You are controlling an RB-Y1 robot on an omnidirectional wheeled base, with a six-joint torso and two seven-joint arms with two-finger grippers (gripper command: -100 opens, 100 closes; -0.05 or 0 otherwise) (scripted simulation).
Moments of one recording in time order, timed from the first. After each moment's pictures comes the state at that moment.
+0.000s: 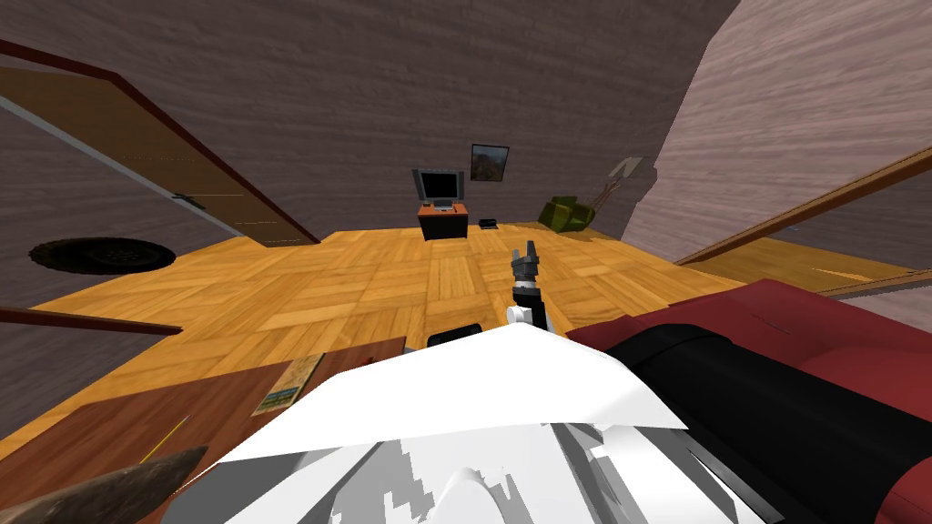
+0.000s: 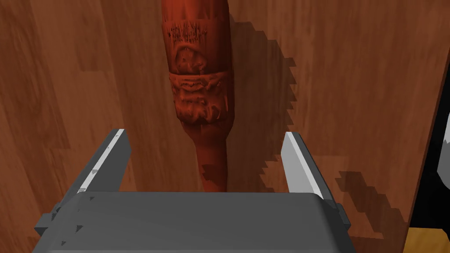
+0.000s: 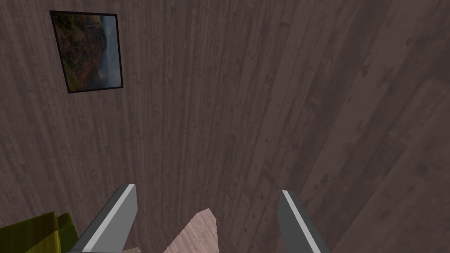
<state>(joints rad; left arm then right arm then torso) 0.23 0.39 0.40 -0.72 1.04 0.50 0.18 0.55 0.05 -0.06 -2.22 -0.05 -0.44 -0.01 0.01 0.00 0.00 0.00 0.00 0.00</state>
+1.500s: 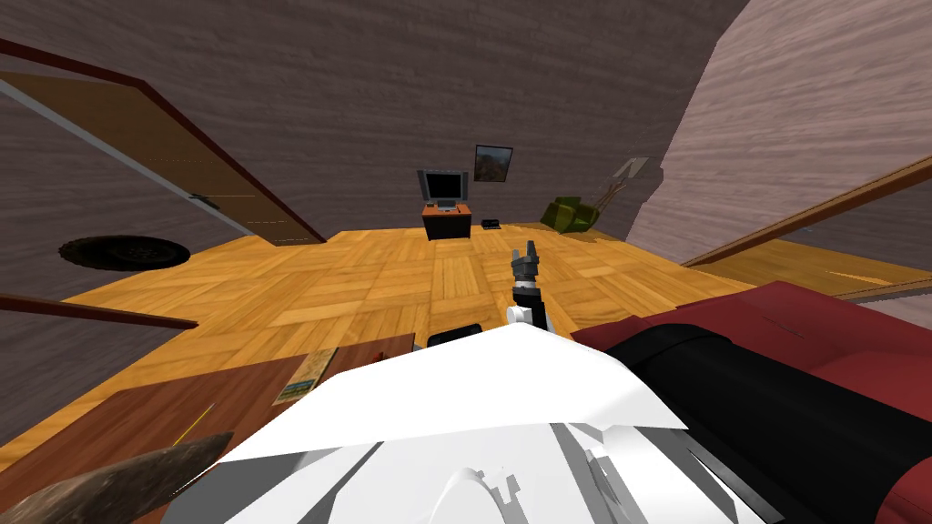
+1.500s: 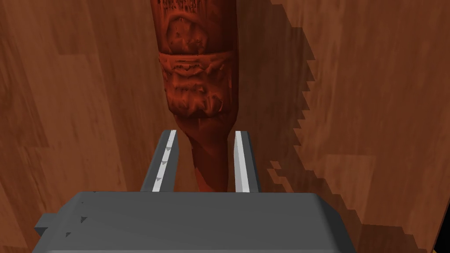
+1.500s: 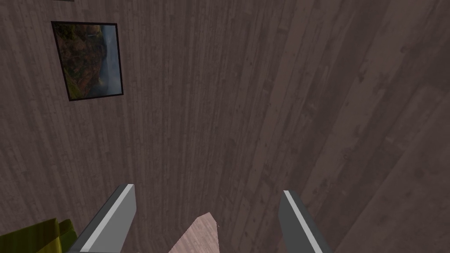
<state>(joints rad) 0.19 0.33 0.39 -0.63 1.02 0.43 0.16 0.55 0.05 -0.06 -2.22 -0.05 -0.44 -0.01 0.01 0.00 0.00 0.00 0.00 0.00</state>
